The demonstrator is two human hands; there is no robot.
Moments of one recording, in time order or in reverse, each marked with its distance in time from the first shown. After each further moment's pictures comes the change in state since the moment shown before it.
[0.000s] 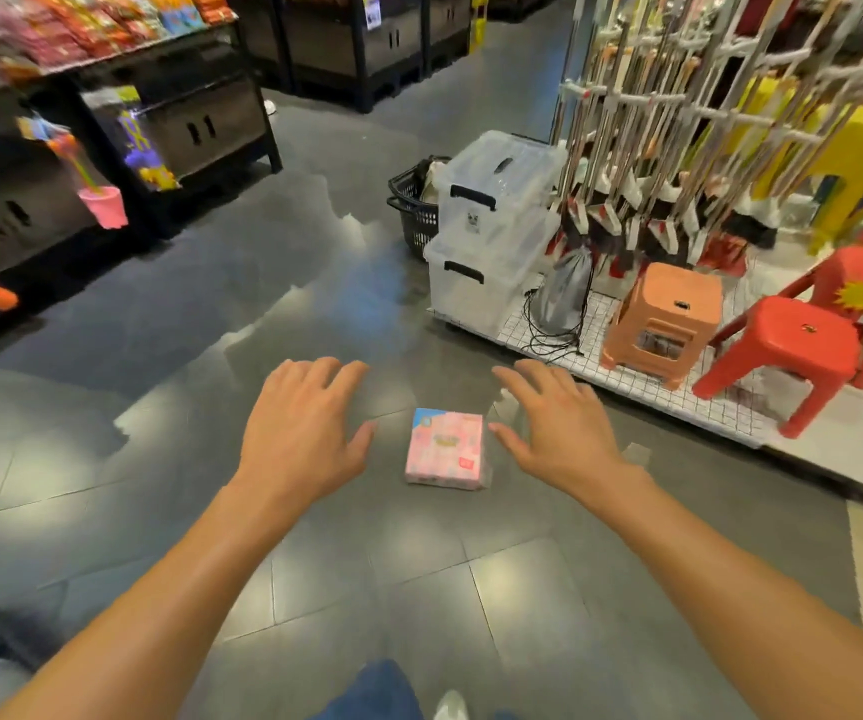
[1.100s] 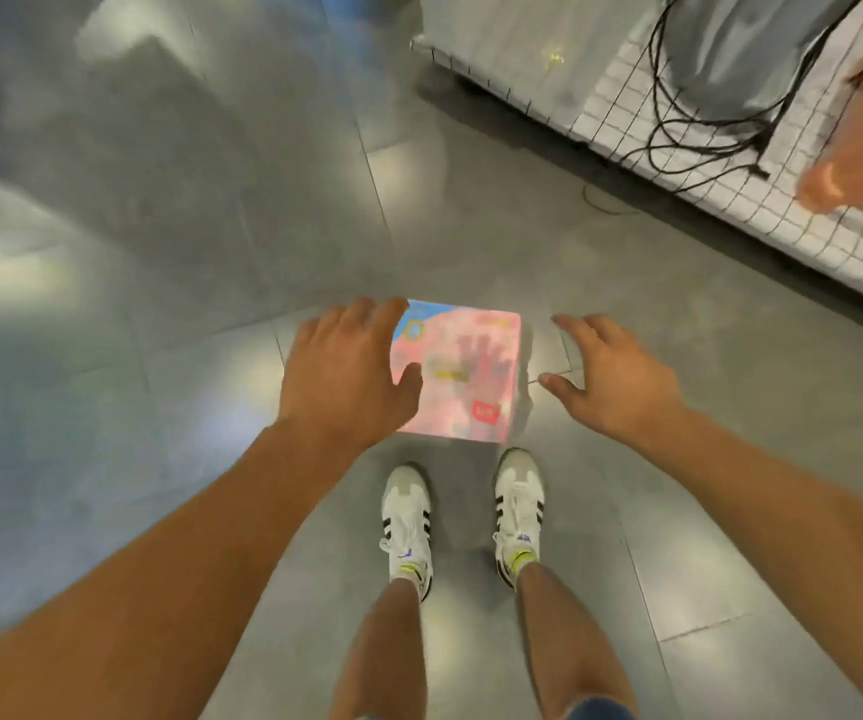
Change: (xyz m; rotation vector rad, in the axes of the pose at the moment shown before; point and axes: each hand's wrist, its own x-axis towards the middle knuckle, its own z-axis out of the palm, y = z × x) left_hand 0.372 -0.055 0.607 -0.239 -0.533 -0.208; right_hand 0.398 0.268 0.538 0.154 -0.641 0.301
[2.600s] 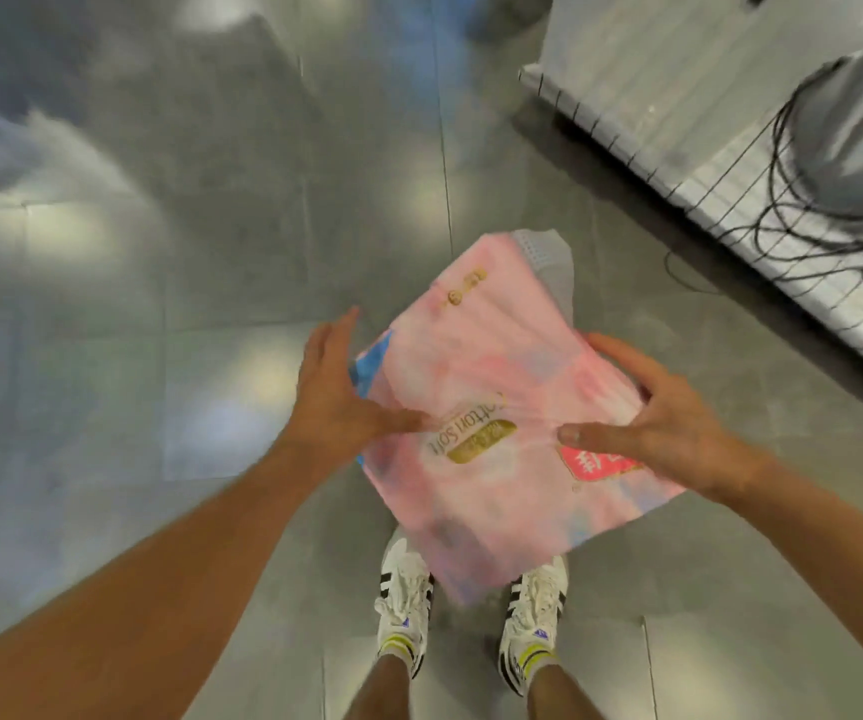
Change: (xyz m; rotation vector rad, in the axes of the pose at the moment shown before) left_hand 0.011 -0.110 0.079 -0.837 -0.022 -0.517; right_hand 0.057 -0.043 0.009 0.778 -0.198 -0.207
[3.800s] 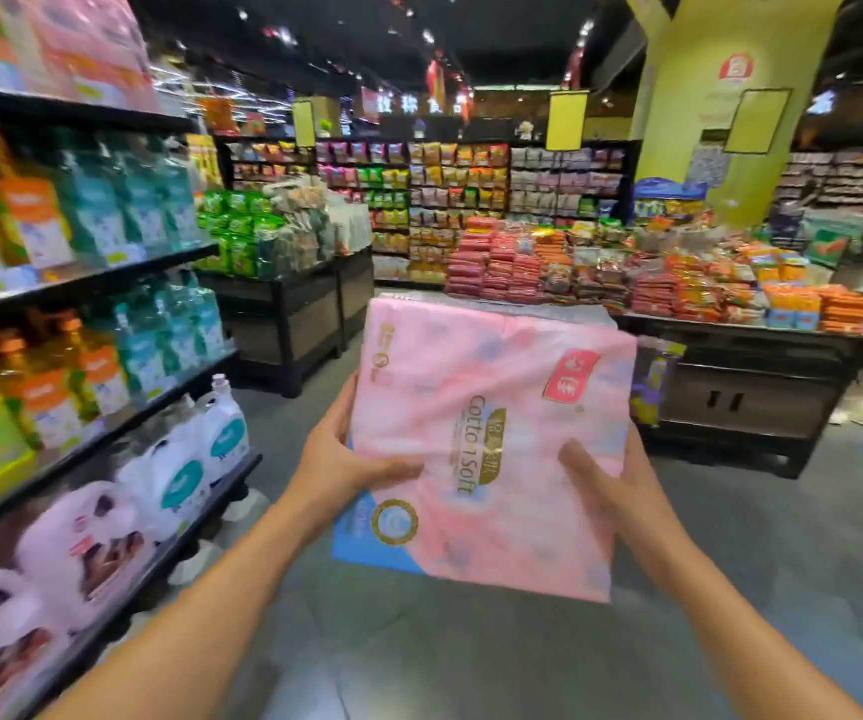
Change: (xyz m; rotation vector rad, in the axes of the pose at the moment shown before) left_hand -0.569 0.280 -0.467 -0.710 1.186 0.520; right_hand -0.277 -0.723 0.067 0.115 -0.552 -1.036
